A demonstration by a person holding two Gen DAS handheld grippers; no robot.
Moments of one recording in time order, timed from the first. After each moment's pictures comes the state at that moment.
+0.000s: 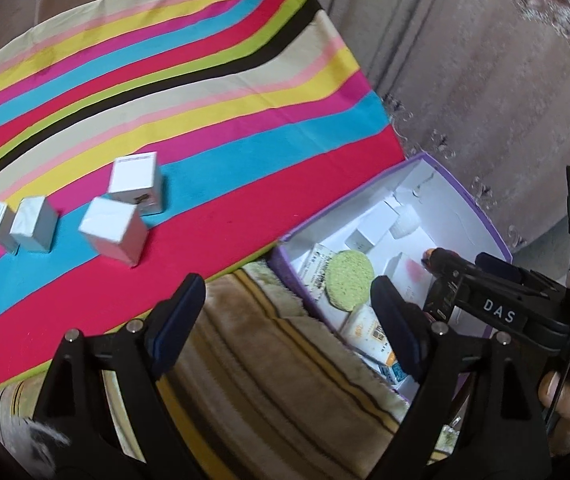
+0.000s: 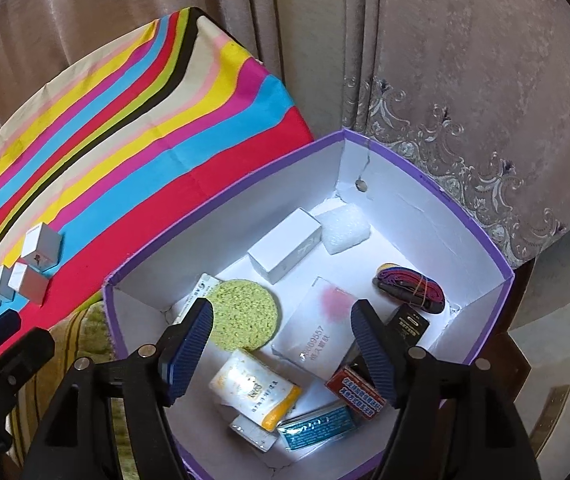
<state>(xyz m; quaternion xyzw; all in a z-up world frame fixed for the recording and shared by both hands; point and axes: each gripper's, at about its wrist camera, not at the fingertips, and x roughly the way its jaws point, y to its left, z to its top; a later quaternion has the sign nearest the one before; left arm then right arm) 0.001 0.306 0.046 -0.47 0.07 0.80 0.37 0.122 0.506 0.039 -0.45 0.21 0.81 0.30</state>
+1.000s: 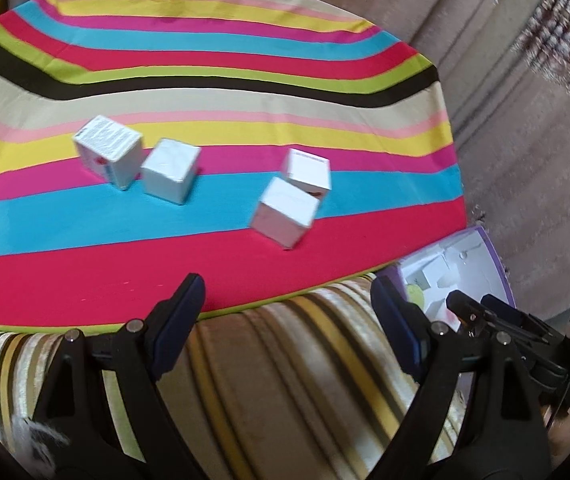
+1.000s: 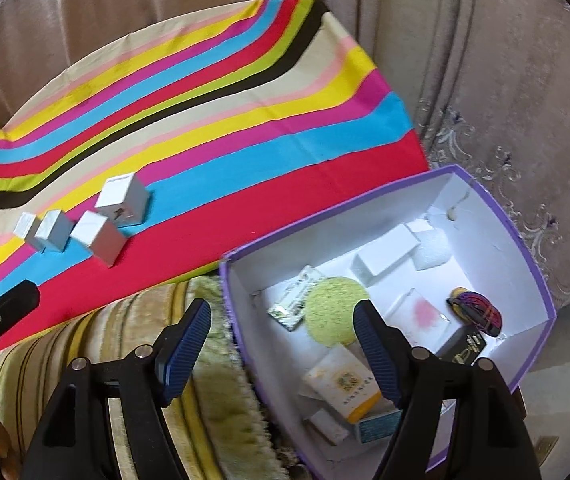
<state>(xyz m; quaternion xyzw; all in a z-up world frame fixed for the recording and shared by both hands) -0.042 0.180 0.042 -0.48 -0.06 0.83 0.27 0.066 0.421 0.050 -0.48 0.15 0.84 0.20</state>
